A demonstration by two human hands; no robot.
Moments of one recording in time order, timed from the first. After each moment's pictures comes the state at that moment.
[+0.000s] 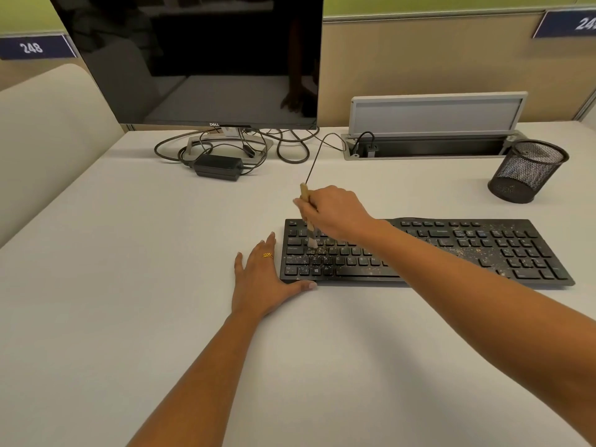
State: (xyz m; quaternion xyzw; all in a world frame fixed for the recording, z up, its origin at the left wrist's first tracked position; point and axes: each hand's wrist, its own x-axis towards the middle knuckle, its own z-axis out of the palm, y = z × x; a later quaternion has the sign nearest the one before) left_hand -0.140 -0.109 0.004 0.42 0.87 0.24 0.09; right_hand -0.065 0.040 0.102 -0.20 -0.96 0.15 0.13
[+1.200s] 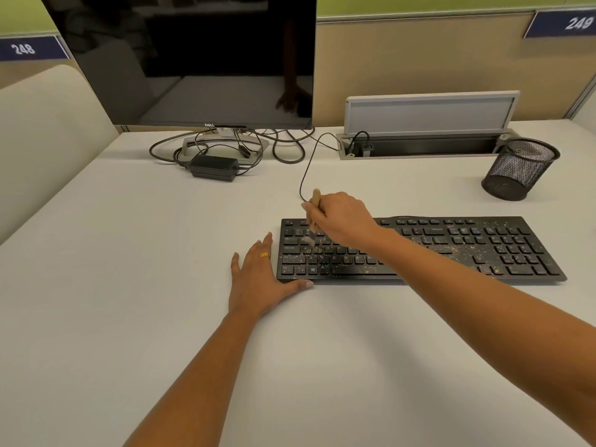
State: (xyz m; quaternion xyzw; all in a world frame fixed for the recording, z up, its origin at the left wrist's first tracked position) left_hand -0.140 -0.109 0.007 0.42 0.87 0.24 0.10; right_hand -0.049 0.043 0.093 -0.24 -0.94 0.20 0.12
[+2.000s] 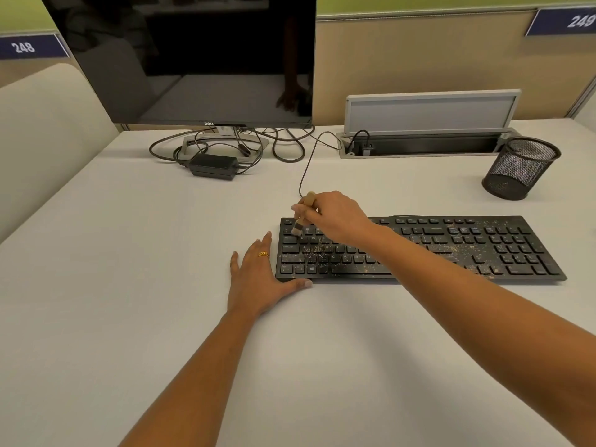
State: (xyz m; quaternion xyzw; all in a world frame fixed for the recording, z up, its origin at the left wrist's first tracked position) left_hand -0.139 -0.109 0.006 0.42 0.87 0.23 0.09; right_hand -0.054 0.042 0.096 -0.22 -0.94 0.23 0.11
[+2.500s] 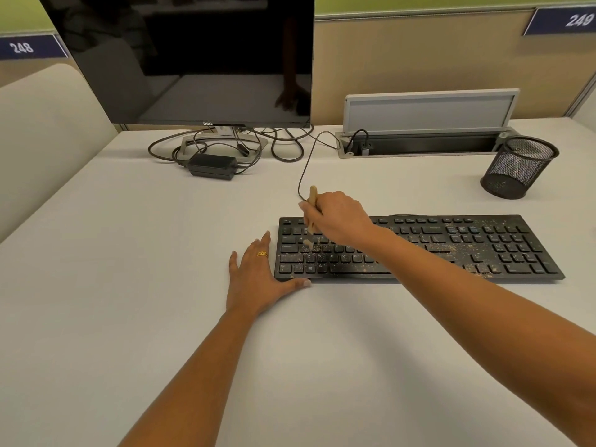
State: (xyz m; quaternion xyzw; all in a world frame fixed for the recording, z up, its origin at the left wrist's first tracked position) left_hand -0.139 -0.109 0.007 0.42 0.87 0.23 0.10; right_hand -0.050 0.041 0.095 -0.25 -0.93 0.23 0.13
